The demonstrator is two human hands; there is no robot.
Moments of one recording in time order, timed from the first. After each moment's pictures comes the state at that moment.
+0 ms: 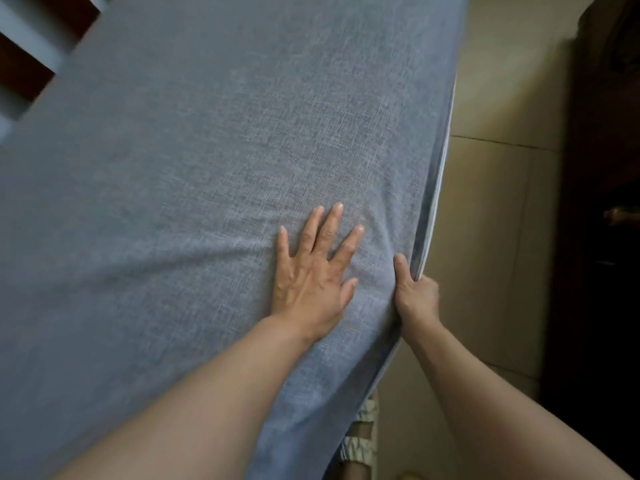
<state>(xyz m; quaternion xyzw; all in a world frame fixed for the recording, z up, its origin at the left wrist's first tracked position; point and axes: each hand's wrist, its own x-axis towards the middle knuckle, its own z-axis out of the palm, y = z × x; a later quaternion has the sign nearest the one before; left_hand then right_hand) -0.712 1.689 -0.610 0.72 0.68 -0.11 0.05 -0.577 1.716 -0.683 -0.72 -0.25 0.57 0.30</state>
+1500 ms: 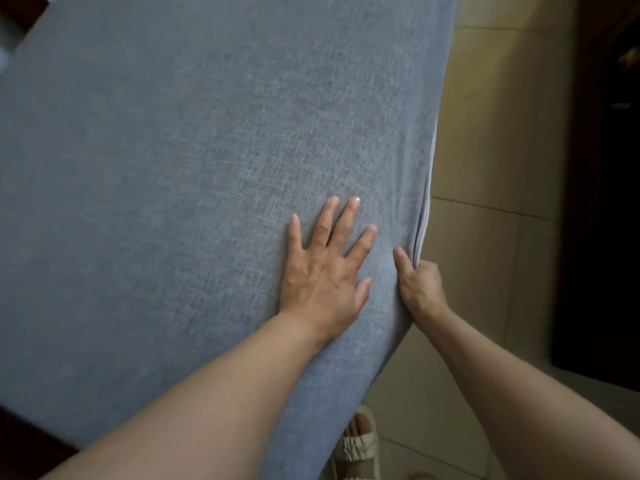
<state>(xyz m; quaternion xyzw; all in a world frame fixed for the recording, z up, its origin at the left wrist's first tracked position) -0.736 1.342 -0.628 0.75 0.65 -0.11 0.01 -0.601 1.377 -0.709 -0.71 -0.36 0.56 0.22</state>
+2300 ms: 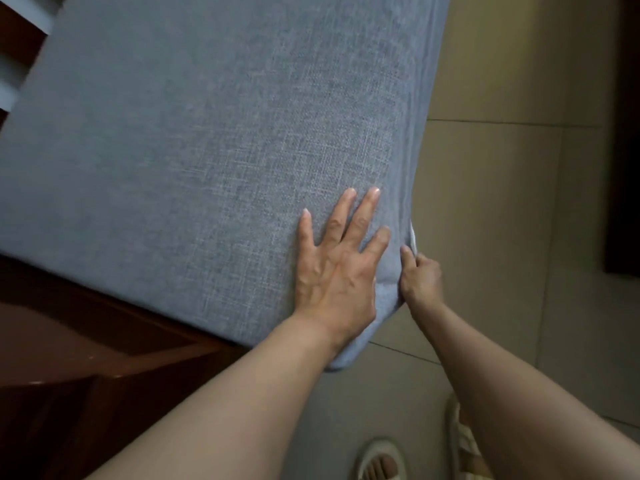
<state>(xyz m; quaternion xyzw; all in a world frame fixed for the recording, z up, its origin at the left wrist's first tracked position) -0.729 1.184 -0.628 0.75 0.65 -0.13 0.01 -0.629 1.213 -0.766 -0.74 -0.33 0.54 0.23</state>
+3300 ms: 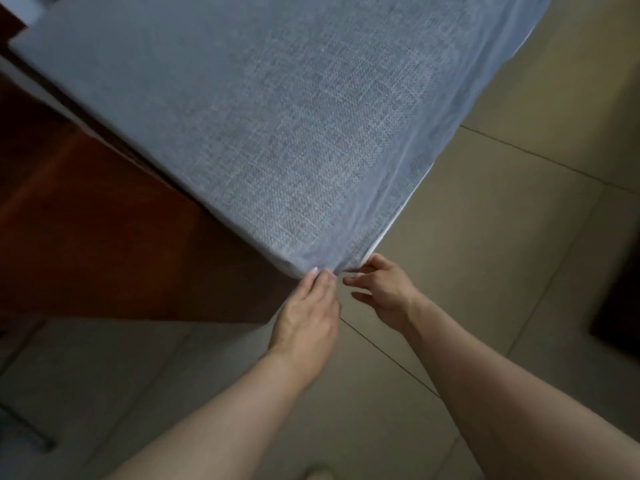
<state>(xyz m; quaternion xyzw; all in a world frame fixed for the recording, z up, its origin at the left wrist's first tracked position) -0.669 1.056 -0.697 0.69 0.62 -0.38 0.04 -0.599 1.162 -0.764 -0.47 -0.35 0.81 0.08</state>
